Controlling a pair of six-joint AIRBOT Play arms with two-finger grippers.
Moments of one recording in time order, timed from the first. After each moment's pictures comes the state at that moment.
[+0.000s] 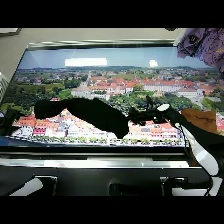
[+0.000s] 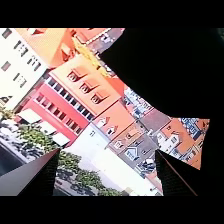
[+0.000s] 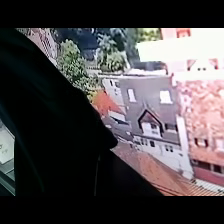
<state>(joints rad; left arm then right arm) 0.71 -1.21 0.93 1.06 -1.14 -1.57 0.16 -1.58 0.93 -0.49 0.87 1.33</state>
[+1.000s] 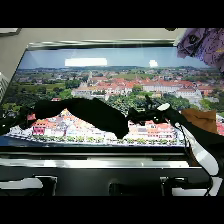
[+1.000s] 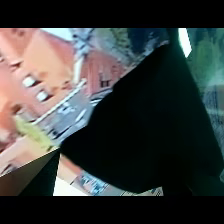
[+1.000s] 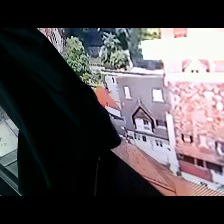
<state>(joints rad) 0.68 -1.57 0.92 0.58 -0.90 -1.19 0.16 -1.58 0.93 -0.48 0.89 1.29</state>
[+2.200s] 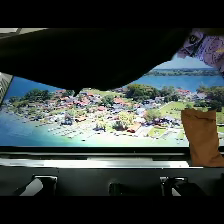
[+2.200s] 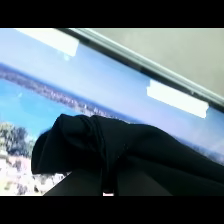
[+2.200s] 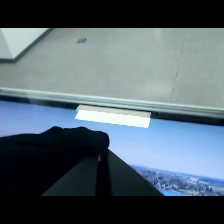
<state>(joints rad) 0.61 -1.05 1.80 0.94 -1.34 -1.58 0.16 -0.95 1.77 -1.36 0.93 1.55</state>
